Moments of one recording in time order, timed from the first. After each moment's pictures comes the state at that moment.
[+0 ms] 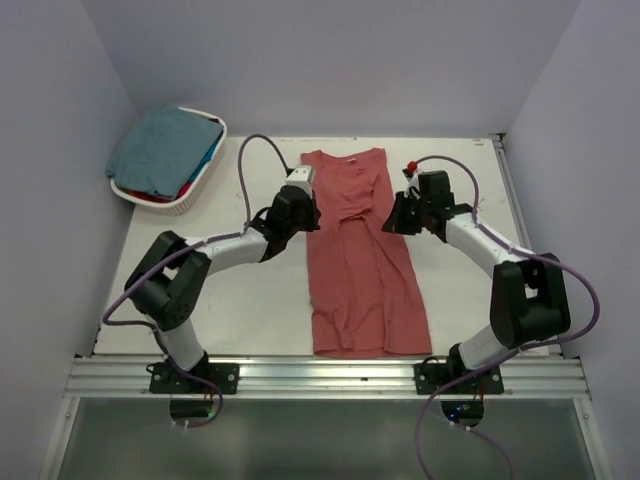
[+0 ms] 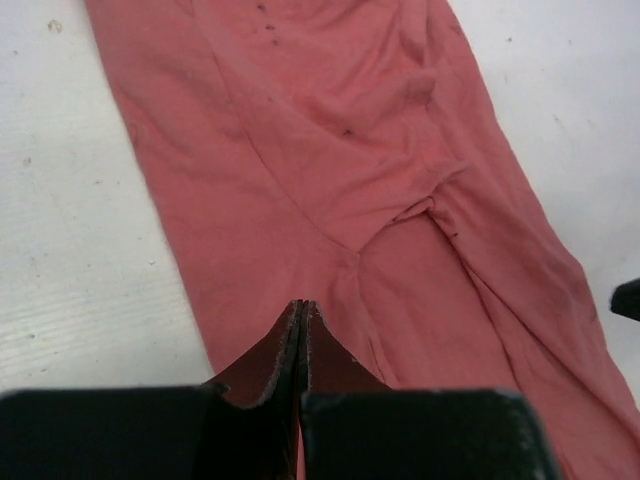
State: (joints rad) left arm -0.63 1.72 1.00 0.25 -0.16 -0.44; right arm 0.22 1.56 1.01 -0.29 -0.30 0.35
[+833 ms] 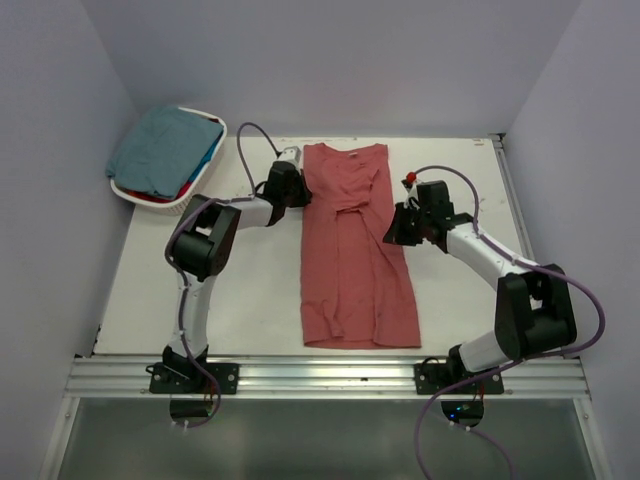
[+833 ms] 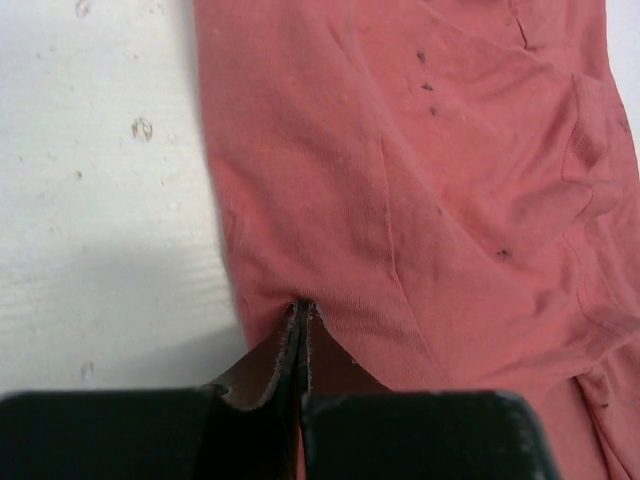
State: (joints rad) left arm -0.42 2.20 1.36 0.29 0.02 -0.48; right arm 0.25 1.49 0.92 -0.31 -0.28 0.35
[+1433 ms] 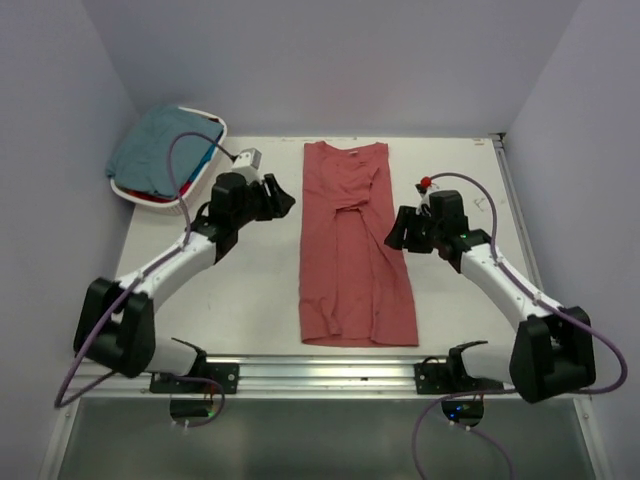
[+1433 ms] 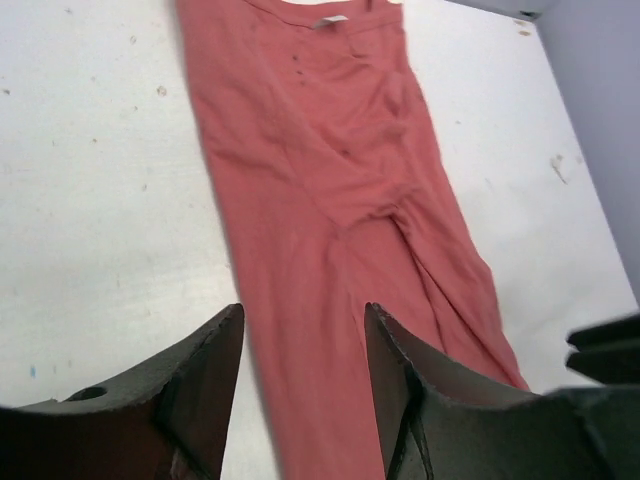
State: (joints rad) left arm -0.37 1.53 0.95 0.16 0.13 -0.49; right arm 0.25 1.32 0.83 -0.32 -0.22 0.38
